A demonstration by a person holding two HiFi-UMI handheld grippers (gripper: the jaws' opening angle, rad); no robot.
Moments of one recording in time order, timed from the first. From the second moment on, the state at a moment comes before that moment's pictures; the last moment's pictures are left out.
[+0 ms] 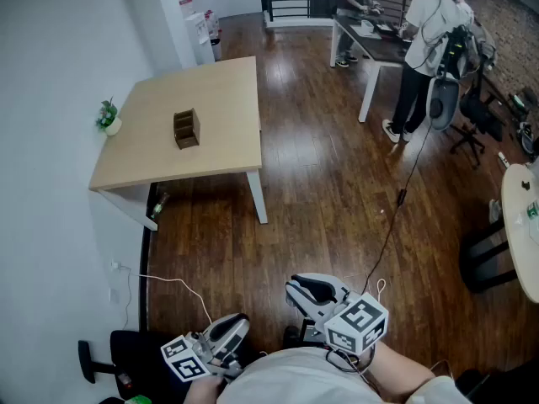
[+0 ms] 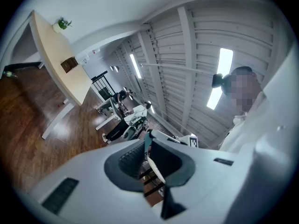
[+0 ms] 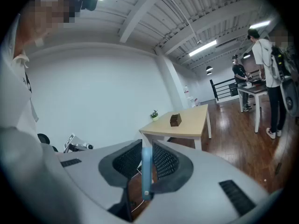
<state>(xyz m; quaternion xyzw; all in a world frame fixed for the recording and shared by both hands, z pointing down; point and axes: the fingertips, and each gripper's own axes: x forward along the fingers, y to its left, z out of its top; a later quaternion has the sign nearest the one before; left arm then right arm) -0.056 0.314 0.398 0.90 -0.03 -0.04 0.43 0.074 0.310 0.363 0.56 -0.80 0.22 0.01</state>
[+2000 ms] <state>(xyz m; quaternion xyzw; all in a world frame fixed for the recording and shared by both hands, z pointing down) -0.208 -0.042 0.413 0.88 -0.18 -0.08 0.44 0.017 -0.160 0.387 0.52 -0.83 0.17 0.08</state>
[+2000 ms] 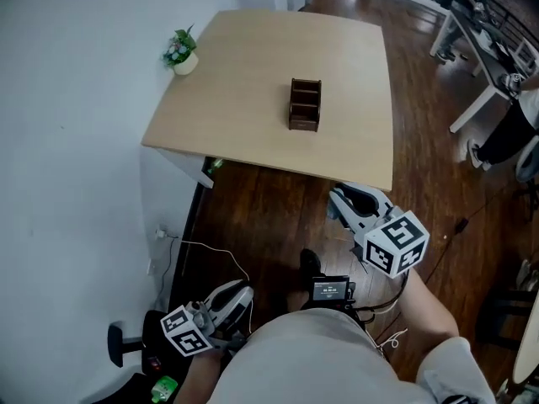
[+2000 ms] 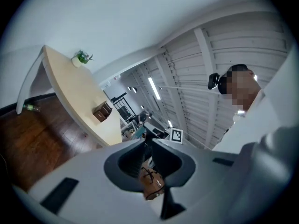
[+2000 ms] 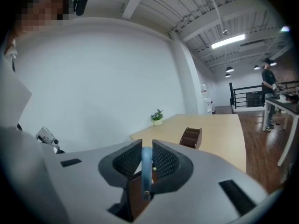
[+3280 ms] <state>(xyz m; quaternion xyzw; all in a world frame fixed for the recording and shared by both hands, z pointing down) -0.177 -0.128 0.421 0.81 -0.39 -0.06 0.44 0.024 -0.482 0.568 0.36 -0.87 -0.05 0.33</state>
